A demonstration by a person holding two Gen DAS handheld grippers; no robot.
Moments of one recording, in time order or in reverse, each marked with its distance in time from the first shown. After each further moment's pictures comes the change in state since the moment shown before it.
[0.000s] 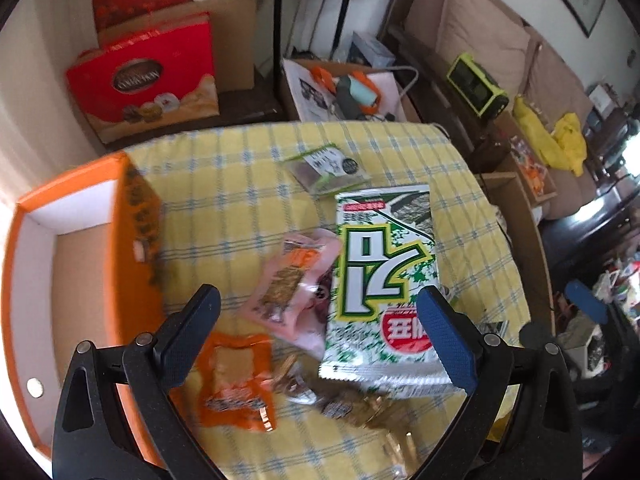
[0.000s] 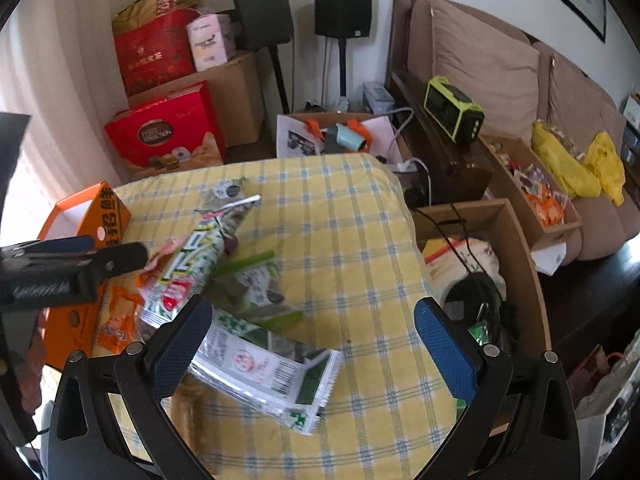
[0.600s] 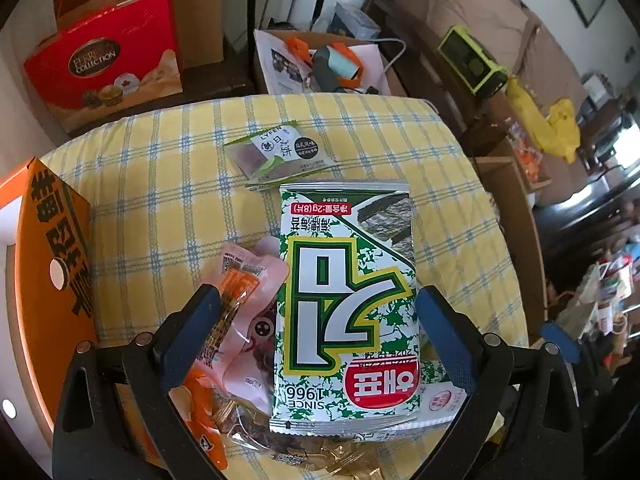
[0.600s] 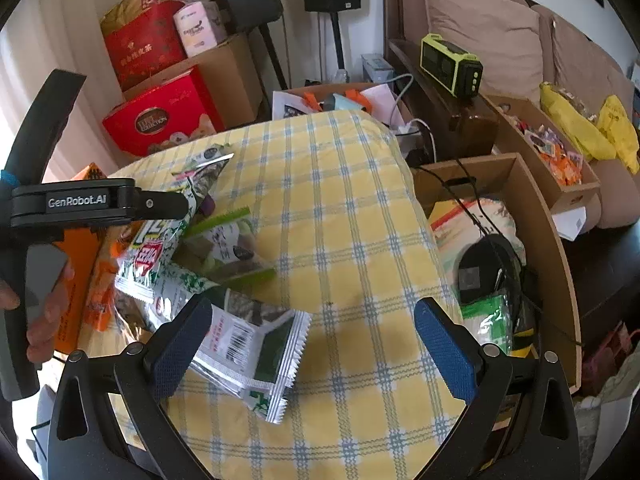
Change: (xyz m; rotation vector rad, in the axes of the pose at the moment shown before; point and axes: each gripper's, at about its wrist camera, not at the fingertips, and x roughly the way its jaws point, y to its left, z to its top) left arm 0.048 -0.024 0.016 0.008 0.089 -0.049; right arm 0.026 -0.030 -0.031 0.048 0.054 0.067
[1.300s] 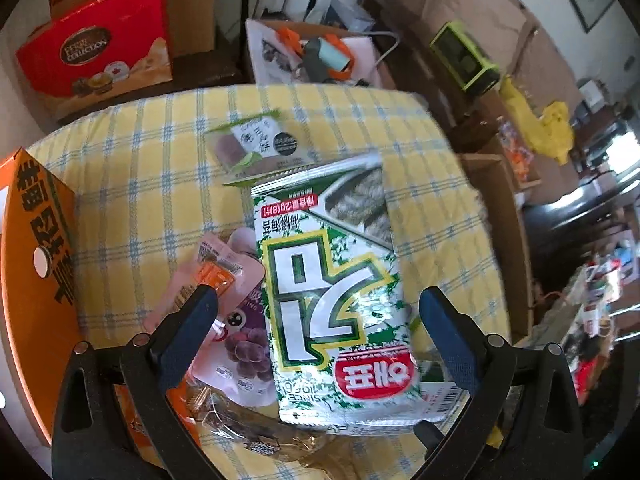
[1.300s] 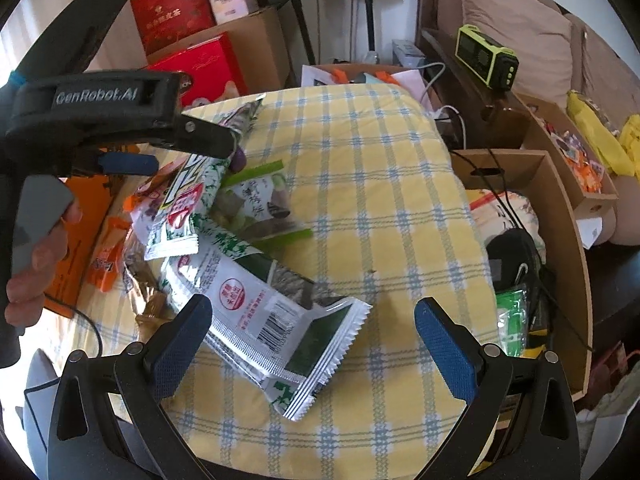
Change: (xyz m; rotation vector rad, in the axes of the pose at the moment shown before) left arm 0.004 -0.010 0.003 -0.022 0.045 -0.012; right arm 0.015 0.027 -0.016 -0.097 0.066 0.033
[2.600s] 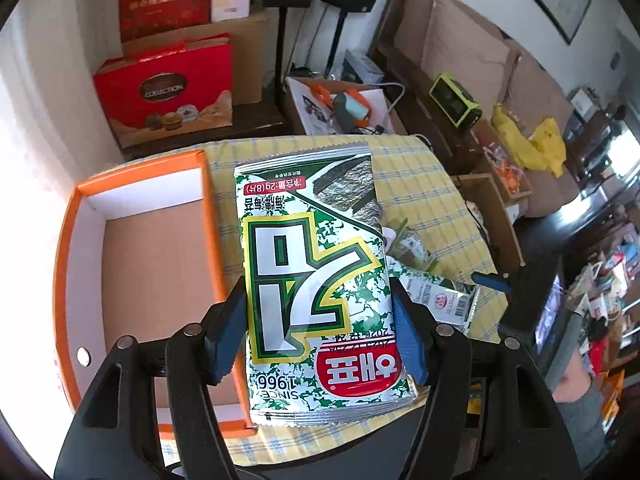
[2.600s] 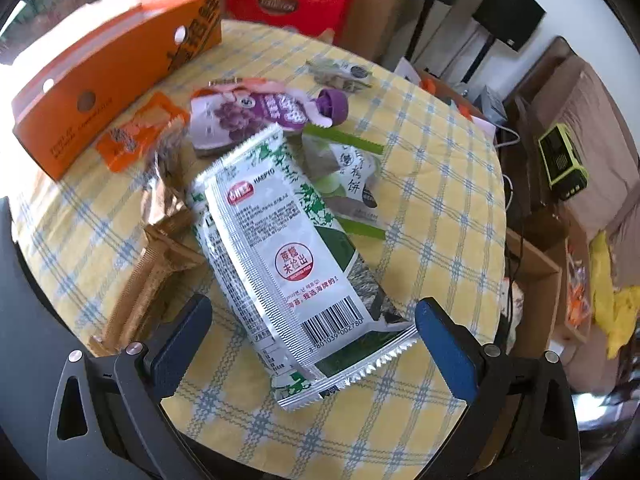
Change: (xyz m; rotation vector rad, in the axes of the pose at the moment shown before) left arm -0.144 0.068 -0.069 0.023 -0.180 0.021; right arm 0.025 0.060 -0.008 -0.547 0.134 -0.086
